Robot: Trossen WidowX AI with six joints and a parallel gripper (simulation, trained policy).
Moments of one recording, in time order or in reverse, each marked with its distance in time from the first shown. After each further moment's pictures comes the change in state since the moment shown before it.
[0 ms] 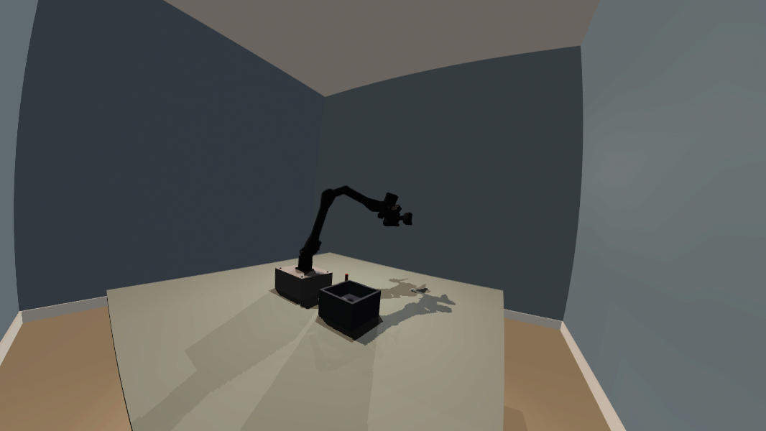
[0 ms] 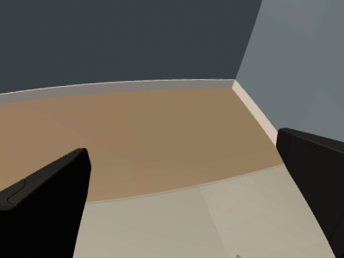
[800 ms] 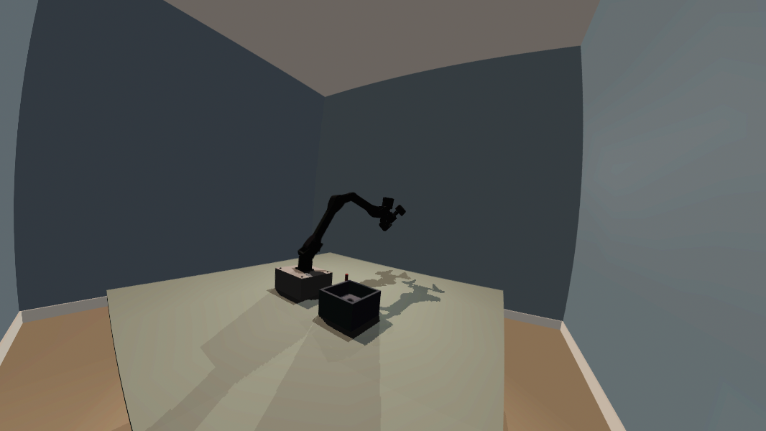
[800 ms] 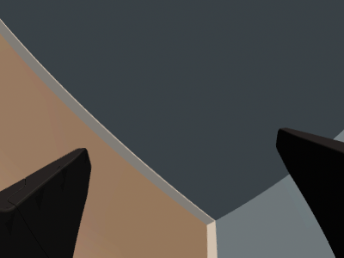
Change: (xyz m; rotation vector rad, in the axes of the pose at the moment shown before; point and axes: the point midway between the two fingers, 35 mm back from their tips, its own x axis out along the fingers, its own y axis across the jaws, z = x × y) arm 0.063 0.113 0.065 -0.727 -0.370 0.190
